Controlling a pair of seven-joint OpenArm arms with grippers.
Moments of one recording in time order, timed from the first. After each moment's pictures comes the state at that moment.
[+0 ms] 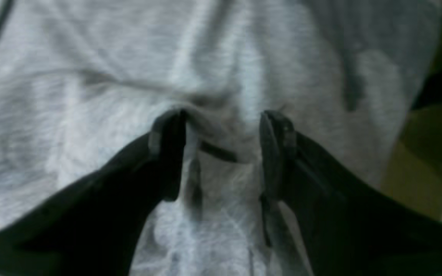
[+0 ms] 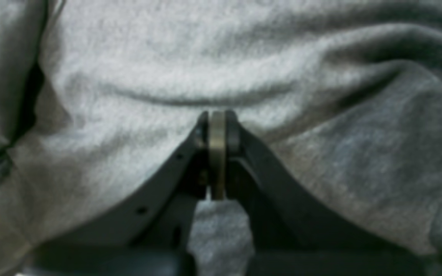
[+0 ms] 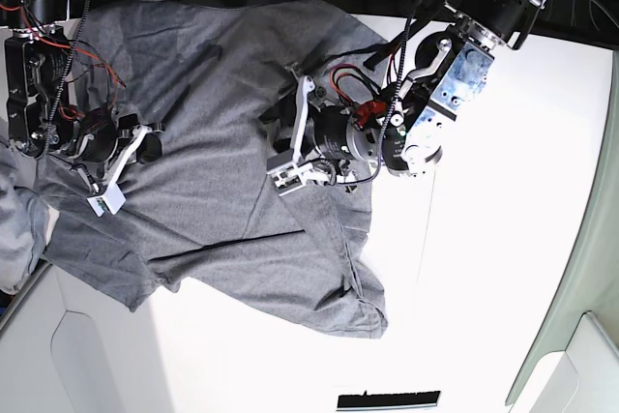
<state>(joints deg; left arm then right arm) -7.6 -10.8 29.9 84.5 -17.7 -33.5 44.5 5.6 20.0 1.1 71.5 32.7 30.1 -55.6</state>
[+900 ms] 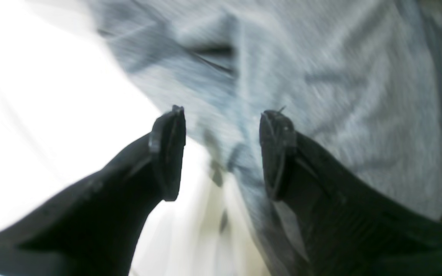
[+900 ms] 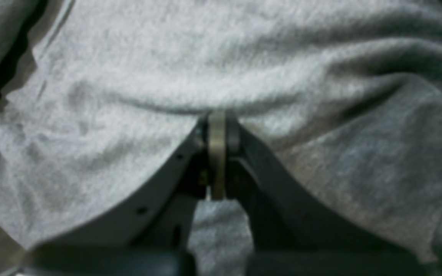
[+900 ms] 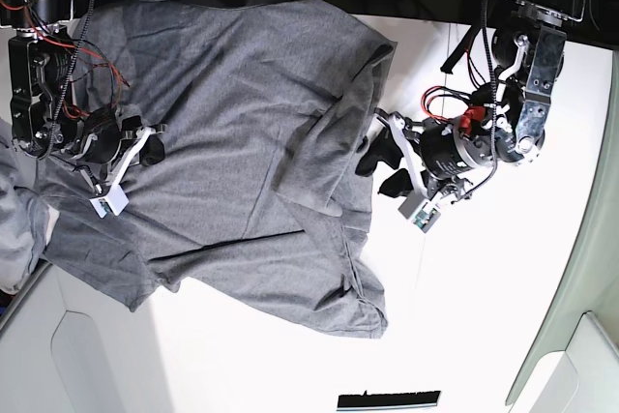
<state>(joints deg) 0.3 -17.7 7.6 88.2 -24.0 -29.6 37.2 5.6 19.3 1.1 71.5 31.3 30.1 -54.4</state>
